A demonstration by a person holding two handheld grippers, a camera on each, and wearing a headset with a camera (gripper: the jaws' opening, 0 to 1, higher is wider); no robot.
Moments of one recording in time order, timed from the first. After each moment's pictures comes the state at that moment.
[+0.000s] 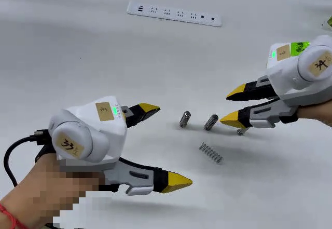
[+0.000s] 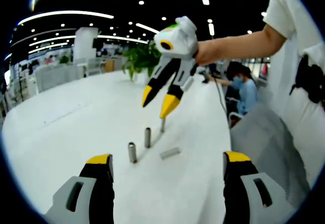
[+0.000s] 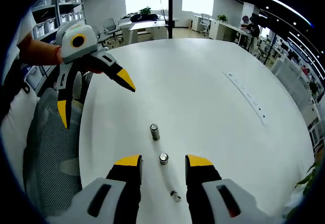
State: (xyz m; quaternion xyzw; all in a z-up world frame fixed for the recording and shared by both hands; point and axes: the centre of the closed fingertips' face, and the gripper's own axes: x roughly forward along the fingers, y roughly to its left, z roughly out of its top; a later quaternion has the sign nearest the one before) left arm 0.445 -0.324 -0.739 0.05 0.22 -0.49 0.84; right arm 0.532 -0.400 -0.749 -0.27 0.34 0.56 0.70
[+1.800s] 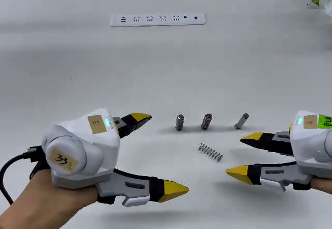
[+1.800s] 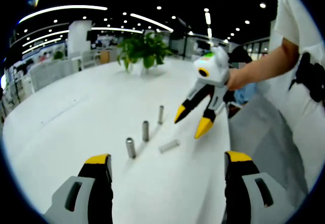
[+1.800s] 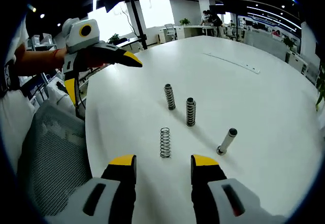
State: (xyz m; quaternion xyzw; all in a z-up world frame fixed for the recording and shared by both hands) left arm 0.445 -0.329 -0.748 0.08 0.26 -0.50 0.82; right arm 0.462 -0.436 -0.816 -0.11 0.36 0.50 0.78
